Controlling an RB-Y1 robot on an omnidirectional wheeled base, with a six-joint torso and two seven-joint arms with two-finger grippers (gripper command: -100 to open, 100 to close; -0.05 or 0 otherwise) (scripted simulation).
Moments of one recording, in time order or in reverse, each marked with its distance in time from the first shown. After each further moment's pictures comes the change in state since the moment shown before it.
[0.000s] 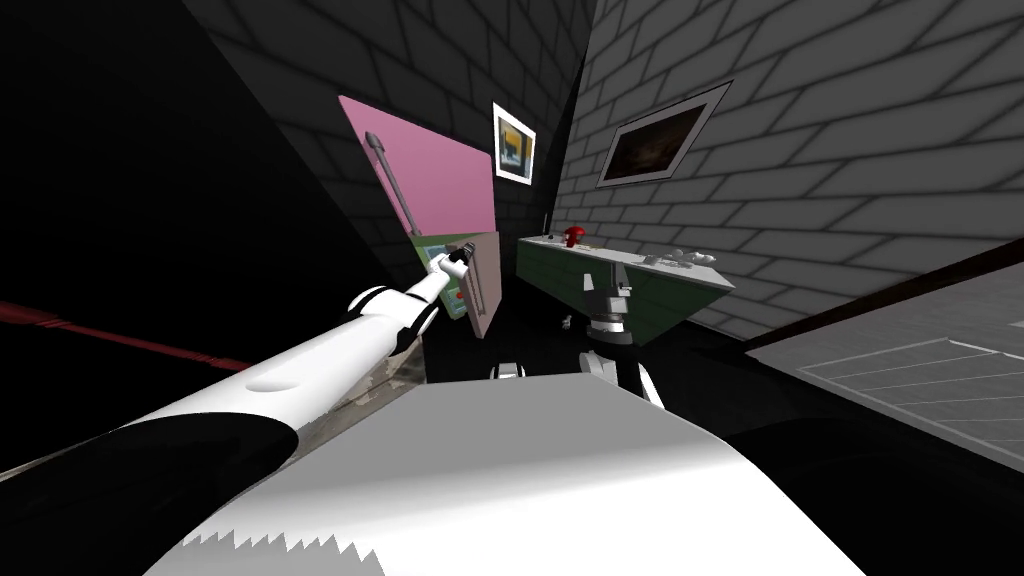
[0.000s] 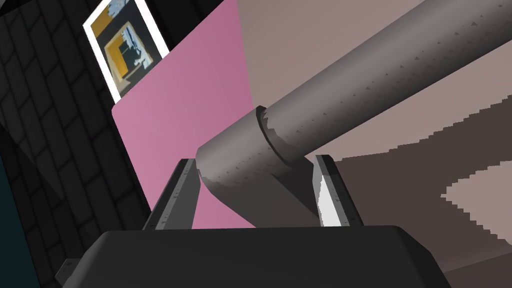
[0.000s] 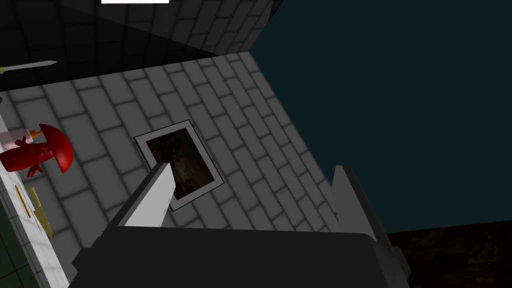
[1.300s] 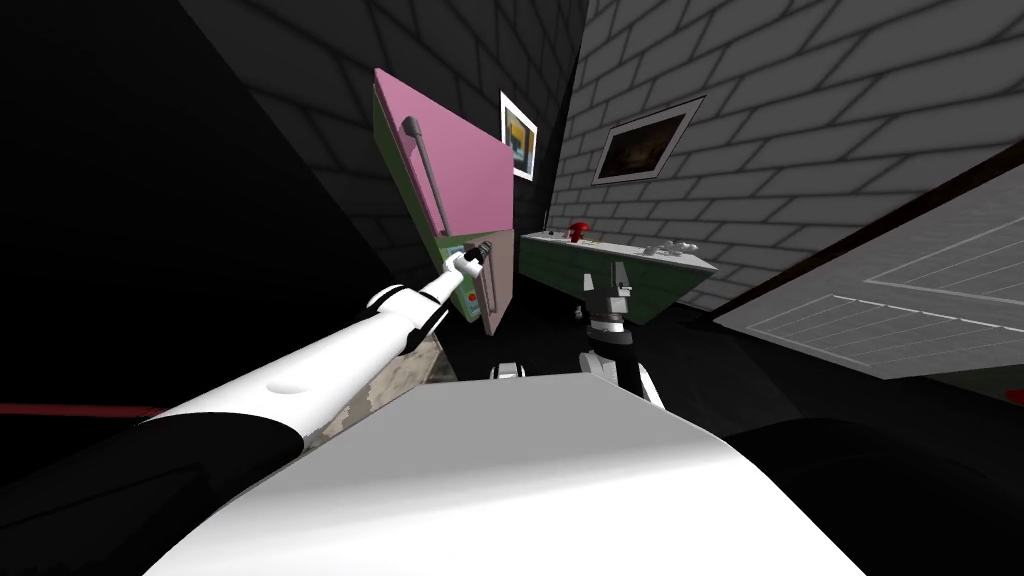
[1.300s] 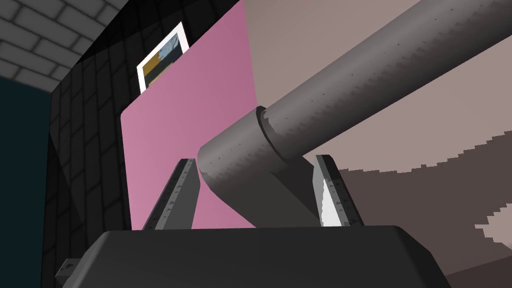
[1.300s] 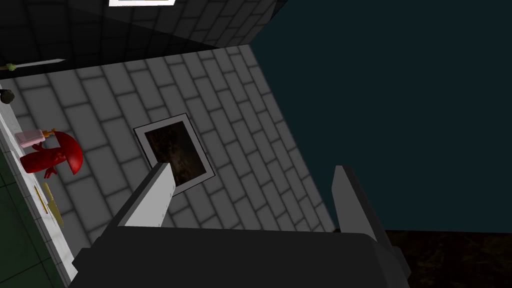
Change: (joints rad) left arm -0.032 -0.084 -0.101 -0.075 0.068 0.015 -0.013; right arm 0.000 0.000 0.000 0.000 0.000 0.000 0.000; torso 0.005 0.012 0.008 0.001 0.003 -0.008
